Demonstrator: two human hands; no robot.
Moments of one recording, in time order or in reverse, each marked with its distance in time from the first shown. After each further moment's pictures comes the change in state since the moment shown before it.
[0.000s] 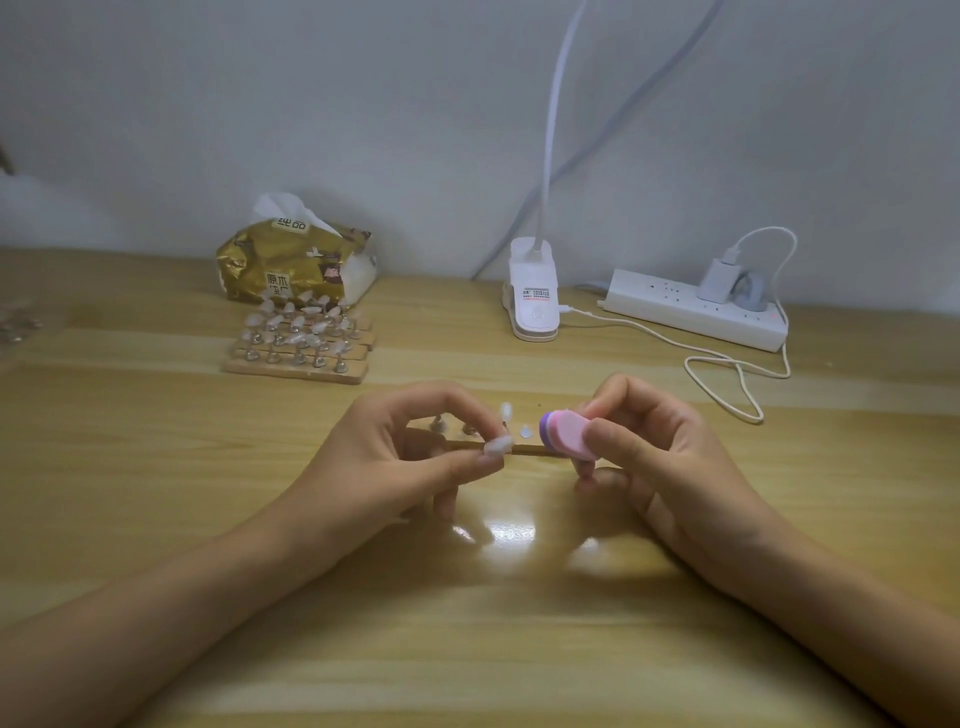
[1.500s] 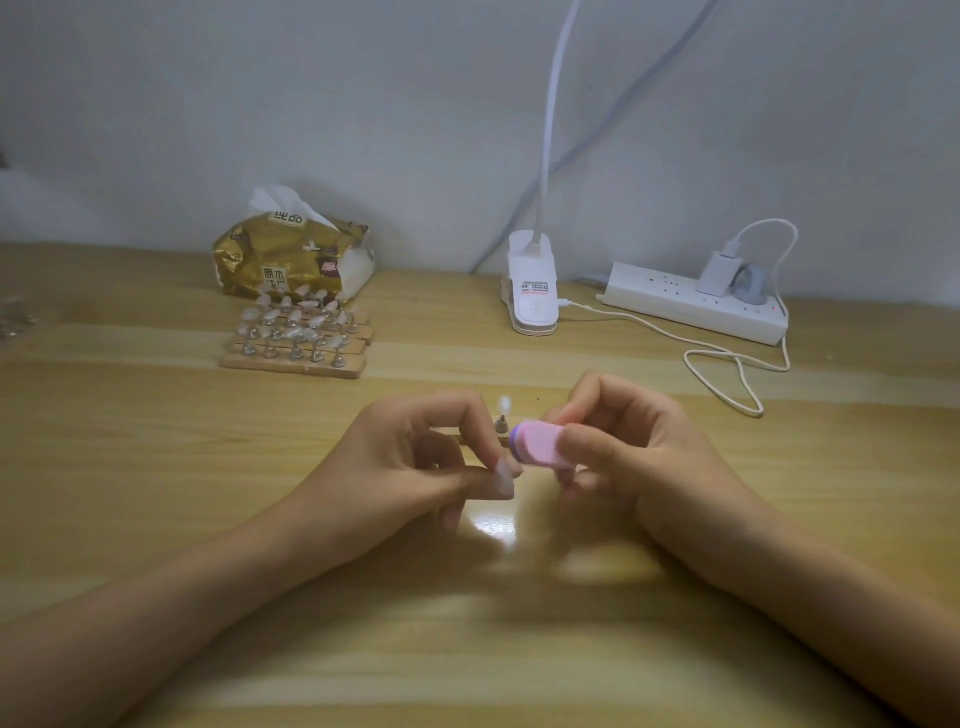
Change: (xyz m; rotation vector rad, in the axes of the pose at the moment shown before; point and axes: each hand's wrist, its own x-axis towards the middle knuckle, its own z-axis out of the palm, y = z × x) left_hand 0.001 0.000 0.004 0.041 -0.099 0.101; right_hand 0.000 -0.003 0.008 -0.046 -0.085 0.039
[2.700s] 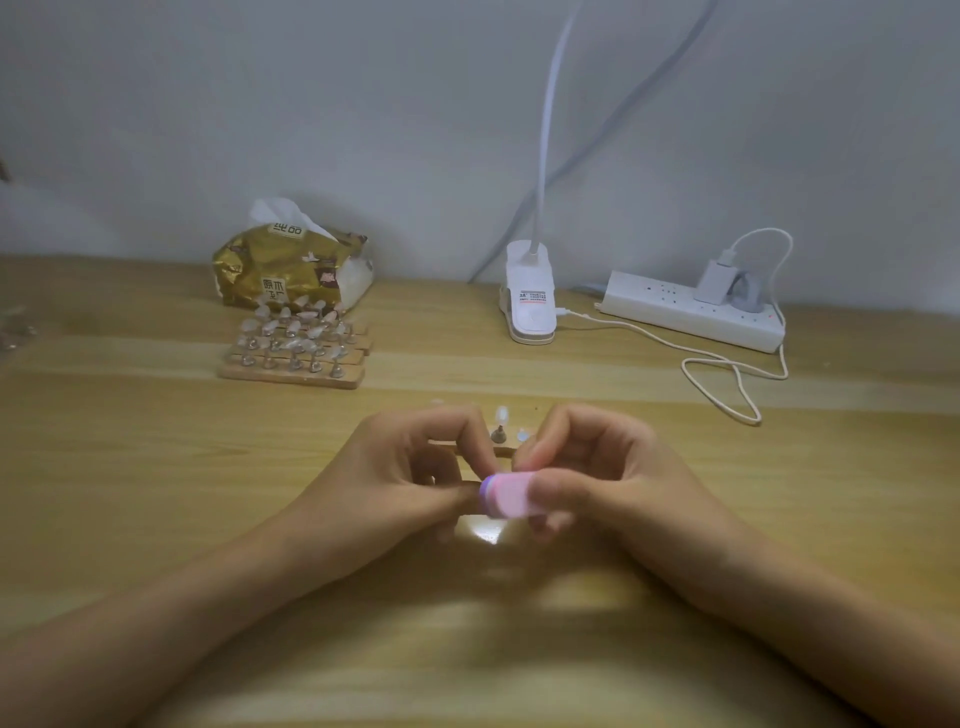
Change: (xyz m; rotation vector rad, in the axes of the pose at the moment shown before) left_hand 0.001 -0.002 -0.001 0.034 0.003 -0.019; right_hand 0.000 0.002 0.006 -0.037 -0.061 0.035
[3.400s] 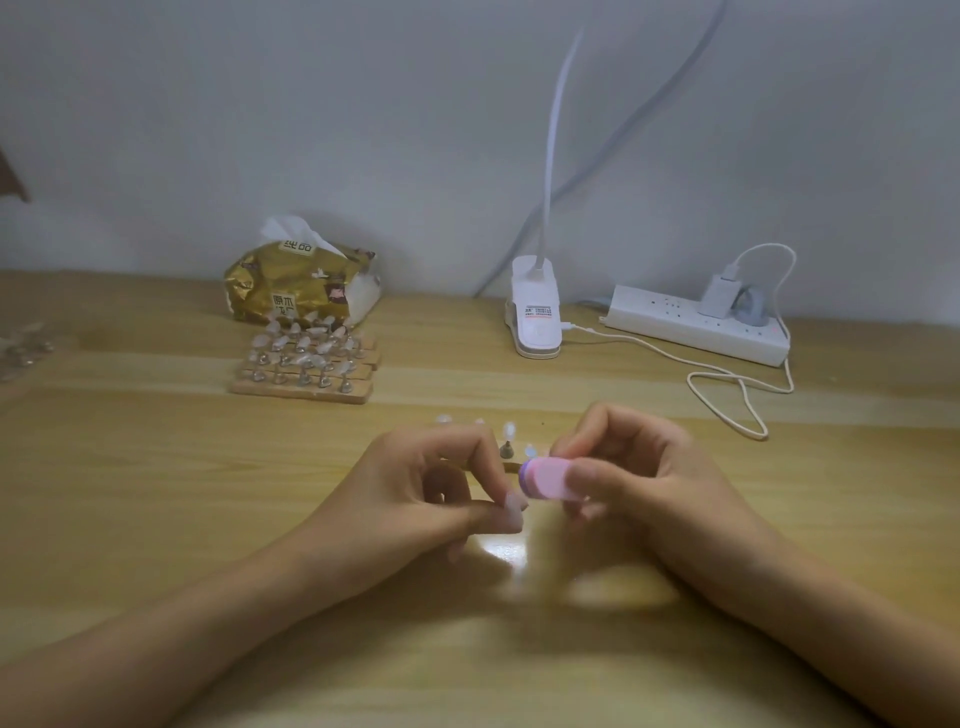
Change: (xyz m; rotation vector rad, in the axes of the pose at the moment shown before) left_hand 0.000 0.000 0.000 0.023 -0.017 -0.010; right_hand -0.003 -0.005 -0.008 0.013 0.070 -0.042
